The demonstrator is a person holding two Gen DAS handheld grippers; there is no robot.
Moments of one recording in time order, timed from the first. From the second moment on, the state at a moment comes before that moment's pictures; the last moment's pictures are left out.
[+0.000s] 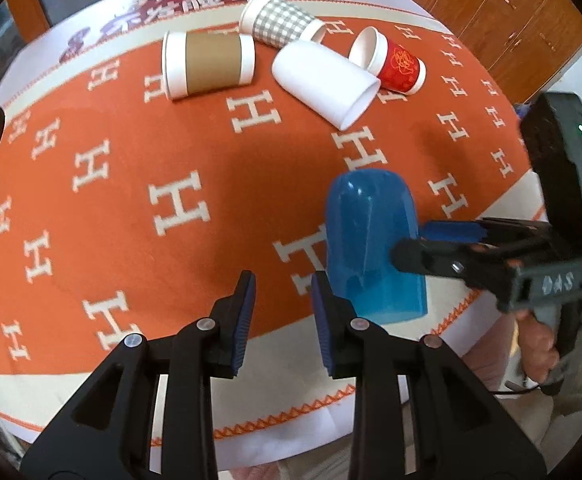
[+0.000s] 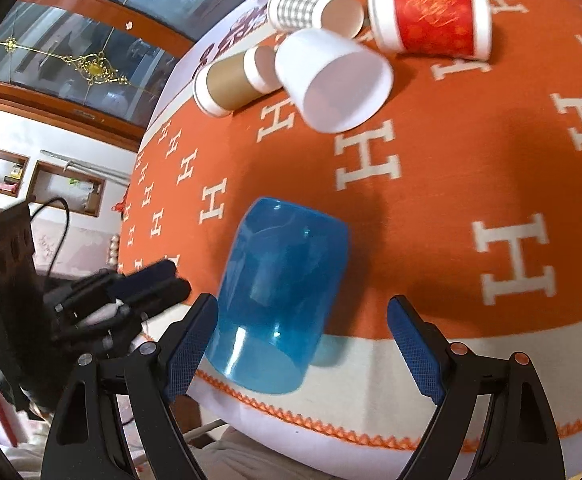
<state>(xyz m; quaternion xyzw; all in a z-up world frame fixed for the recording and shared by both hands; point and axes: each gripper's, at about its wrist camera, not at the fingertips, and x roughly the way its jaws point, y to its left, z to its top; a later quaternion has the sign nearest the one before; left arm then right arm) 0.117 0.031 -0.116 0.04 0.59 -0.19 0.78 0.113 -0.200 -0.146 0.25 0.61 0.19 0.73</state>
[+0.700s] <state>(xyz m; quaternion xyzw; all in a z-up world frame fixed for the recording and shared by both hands) 0.120 0.074 -0.139 -0.04 0.59 -0.13 0.80 0.140 -0.169 -0.161 0.26 0.63 0.23 0.70</state>
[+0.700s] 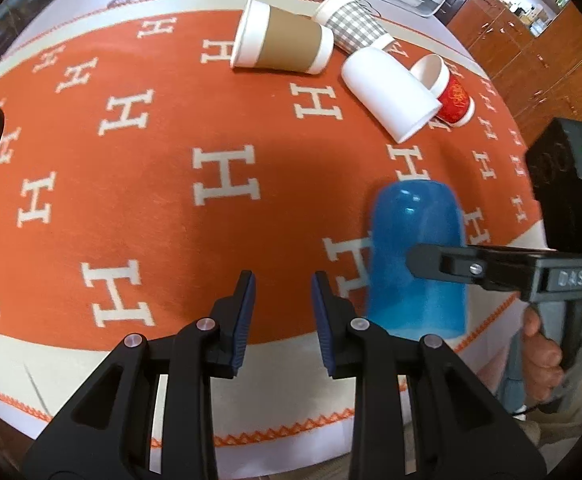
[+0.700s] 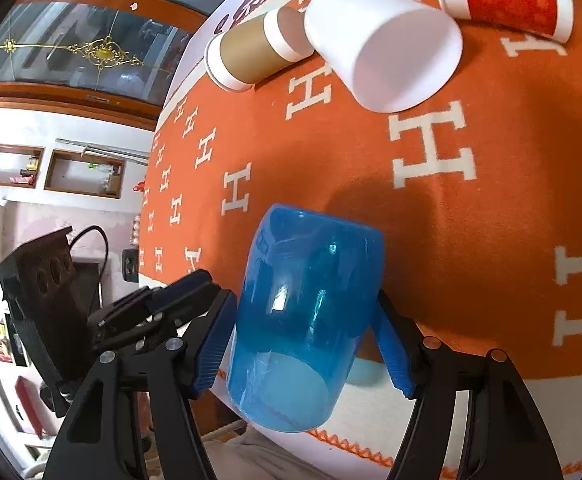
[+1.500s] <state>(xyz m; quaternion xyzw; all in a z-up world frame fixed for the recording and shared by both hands) 0.105 0.055 -0.119 -0.03 0.46 -0.05 0.89 0.070 -0.125 -0.108 -0.03 0.37 0.15 0.92</state>
